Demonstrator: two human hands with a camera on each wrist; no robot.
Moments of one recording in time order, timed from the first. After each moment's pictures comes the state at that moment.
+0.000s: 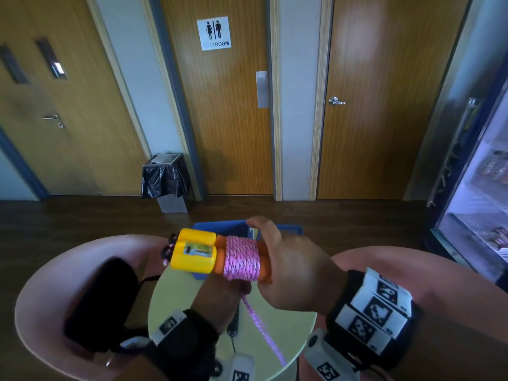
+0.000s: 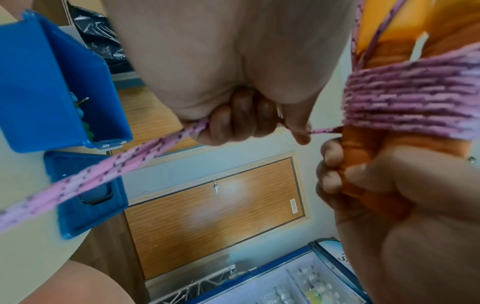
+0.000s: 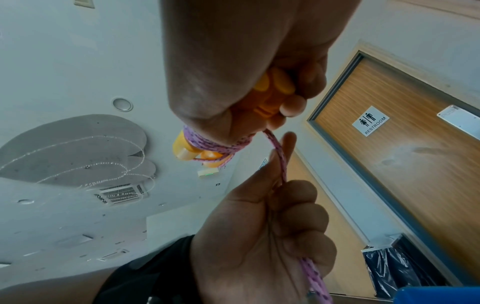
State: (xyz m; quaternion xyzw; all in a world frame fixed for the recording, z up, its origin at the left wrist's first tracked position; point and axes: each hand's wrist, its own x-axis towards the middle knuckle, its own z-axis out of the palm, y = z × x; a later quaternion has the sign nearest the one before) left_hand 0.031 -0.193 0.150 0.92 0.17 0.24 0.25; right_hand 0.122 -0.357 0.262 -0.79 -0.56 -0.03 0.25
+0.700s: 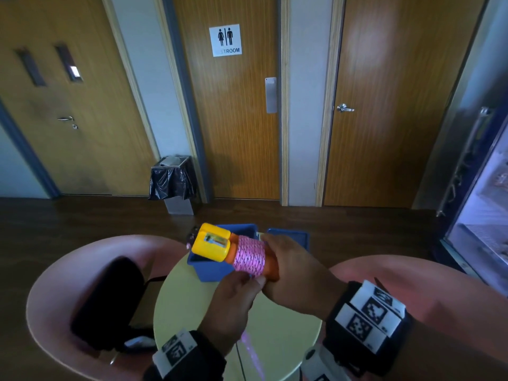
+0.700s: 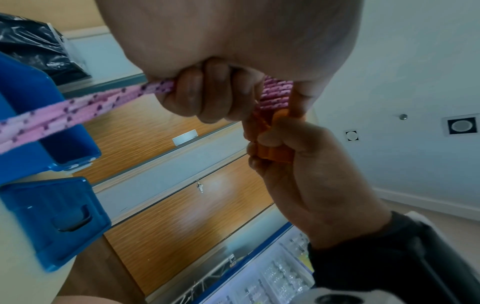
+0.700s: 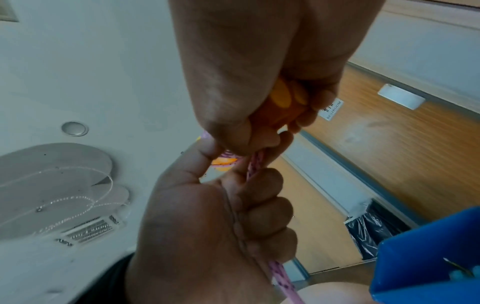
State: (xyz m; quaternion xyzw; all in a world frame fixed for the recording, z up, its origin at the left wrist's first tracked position) left_hand 0.022 -0.238 0.178 0.67 0.12 0.26 0.69; right_hand 0.143 -0.334 0.215 -0.79 -0.52 0.03 0.33
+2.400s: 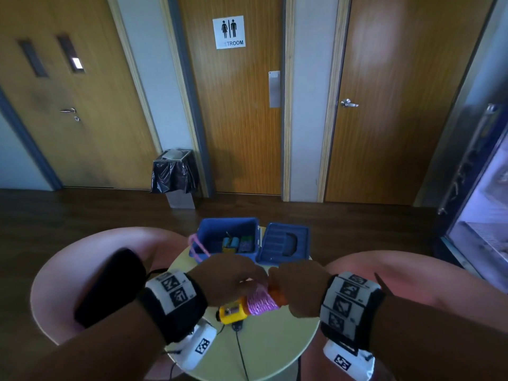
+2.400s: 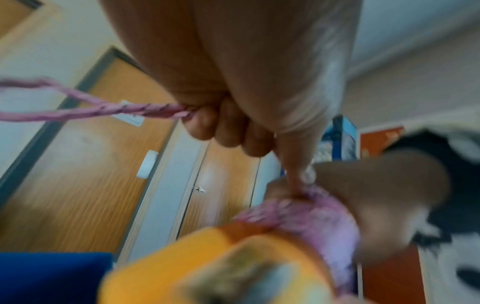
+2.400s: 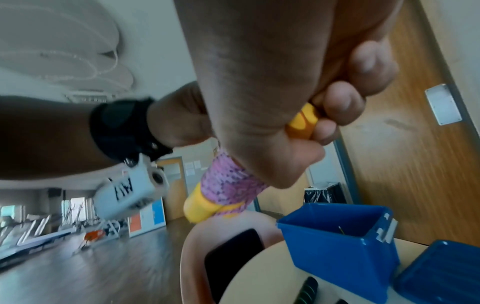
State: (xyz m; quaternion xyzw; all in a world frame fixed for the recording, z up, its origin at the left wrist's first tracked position) left_hand 0.038 -0.164 0.195 0.99 -0.10 0.02 0.09; right_hand 0.151 -0.332 0.187 -0.80 -0.58 0.07 -0.13
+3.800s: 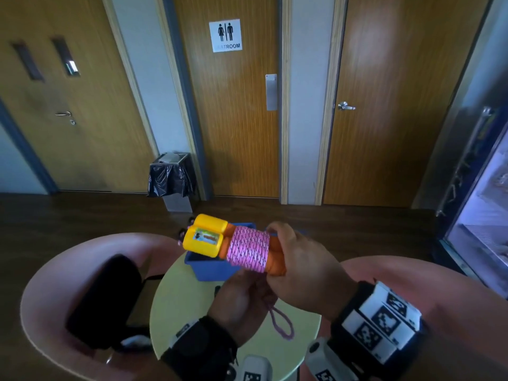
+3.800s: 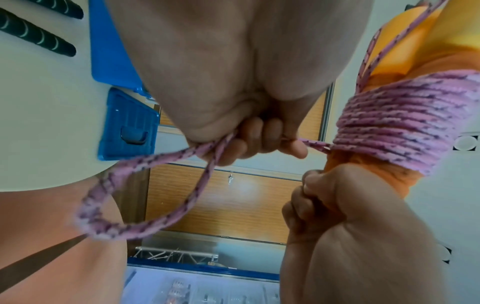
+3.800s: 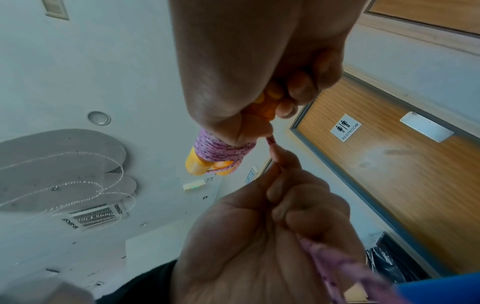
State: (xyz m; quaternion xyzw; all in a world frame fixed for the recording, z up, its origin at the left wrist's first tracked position) left_hand 0.060 -0.236 0.165 0.42 0.12 0.17 0.88; right_hand 0.139 -0.353 0.251 -0.81 -0.51 0.00 0.28
